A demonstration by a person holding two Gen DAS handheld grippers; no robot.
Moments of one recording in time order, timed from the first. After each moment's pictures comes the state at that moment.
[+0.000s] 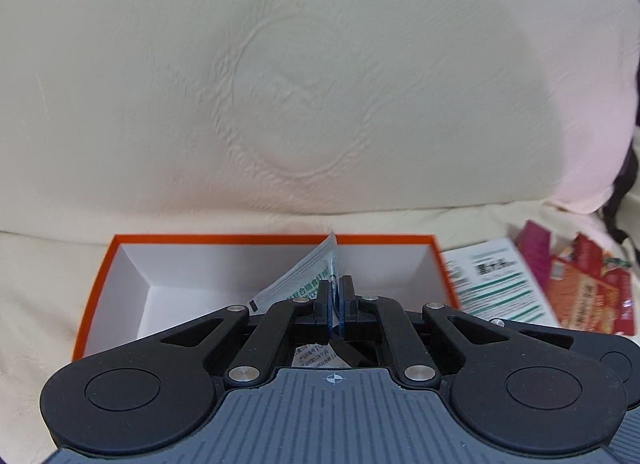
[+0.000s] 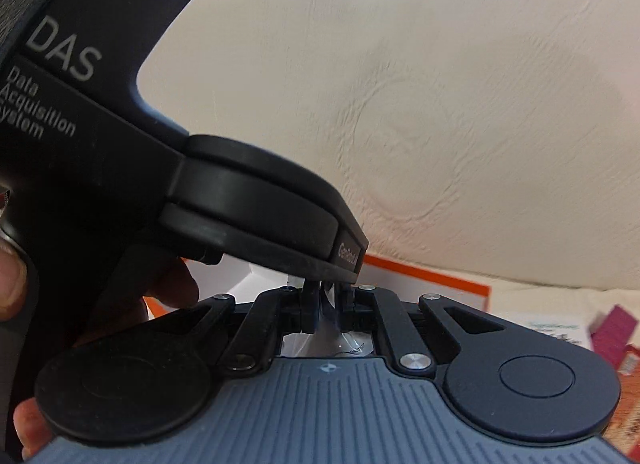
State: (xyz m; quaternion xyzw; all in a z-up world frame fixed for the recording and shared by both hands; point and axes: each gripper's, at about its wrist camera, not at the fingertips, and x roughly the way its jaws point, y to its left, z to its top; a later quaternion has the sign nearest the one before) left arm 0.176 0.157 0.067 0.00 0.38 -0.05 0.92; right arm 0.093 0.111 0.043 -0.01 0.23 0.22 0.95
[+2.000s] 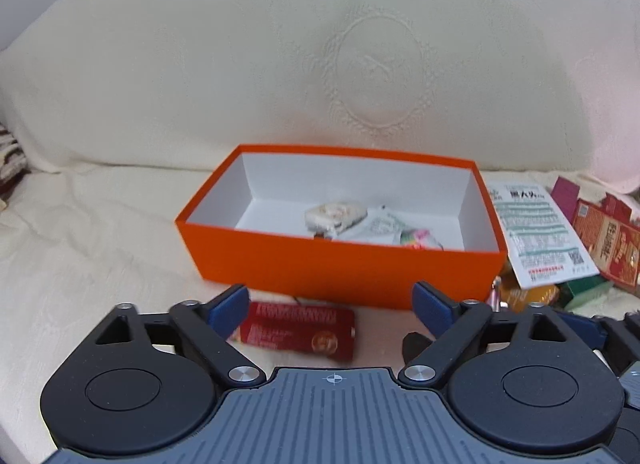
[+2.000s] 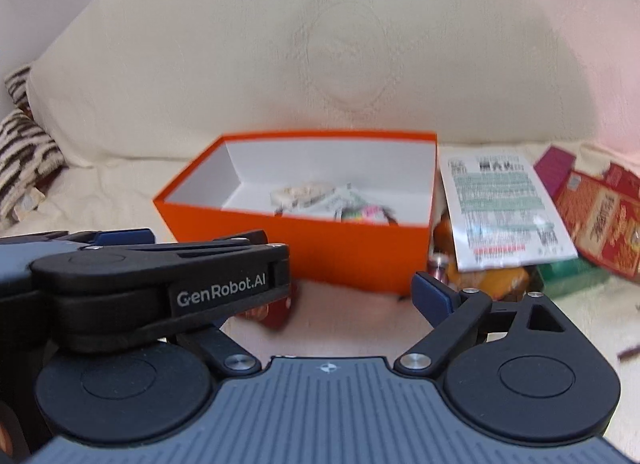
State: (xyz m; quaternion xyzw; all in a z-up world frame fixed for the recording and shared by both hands) left arm -0.001 0.187 0.038 0.00 0.33 0.08 0.94; right arm -0.009 0.085 0.024 0.06 0.34 0.13 0.93
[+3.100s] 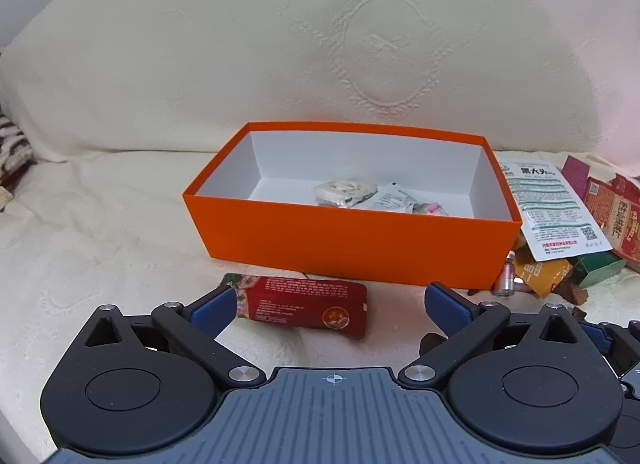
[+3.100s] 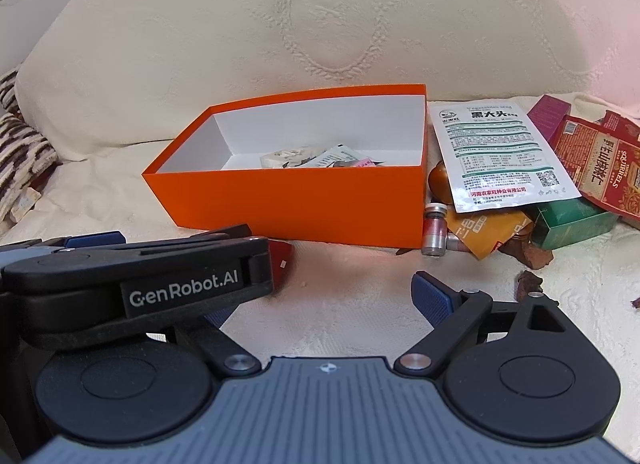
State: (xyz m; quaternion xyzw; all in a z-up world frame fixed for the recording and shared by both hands) left arm -0.004 0.184 0.025 0.01 0.34 0.09 0.93; right arm -0.019 0.077 0.006 0.08 0.36 0.12 0.92
